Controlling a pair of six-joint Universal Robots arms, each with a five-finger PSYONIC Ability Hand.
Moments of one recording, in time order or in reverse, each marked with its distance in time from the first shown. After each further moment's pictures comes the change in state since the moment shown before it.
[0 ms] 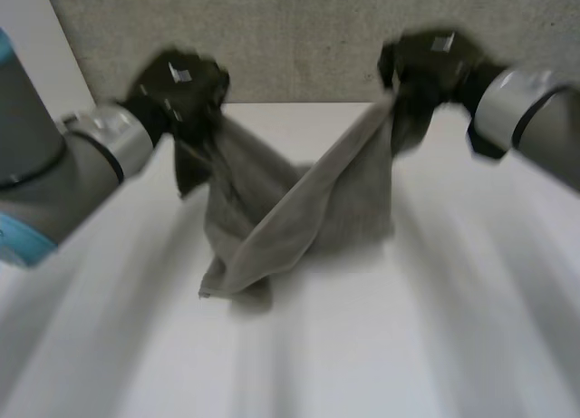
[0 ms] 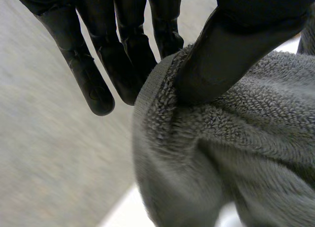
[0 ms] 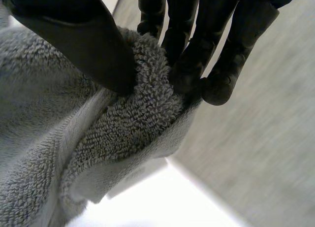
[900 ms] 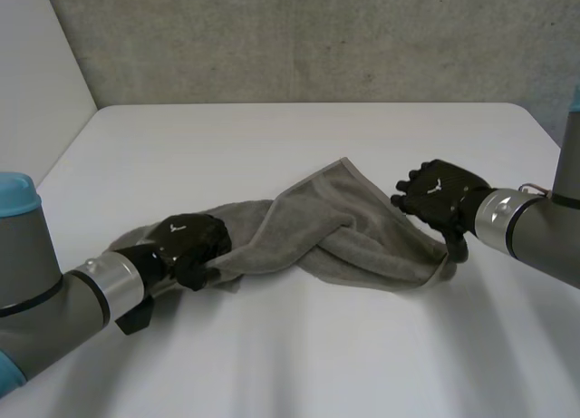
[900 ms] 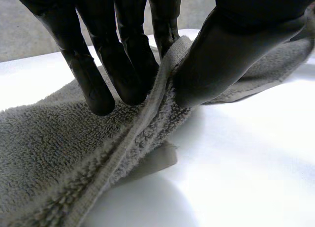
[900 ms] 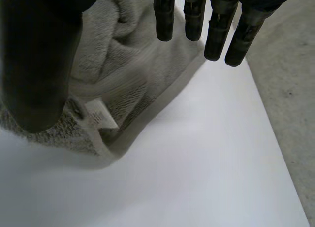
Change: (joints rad) left arm 0.118 0.033 -0.595 0.066 0.194 -0.296; right arm -0.057 0.050 0.369 0.114 0.070 -0.768; left_hand 0.000 -0.001 0.000 -0.006 0.000; right_hand -1.062 -1.048 -1.089 -1.093 -1.087
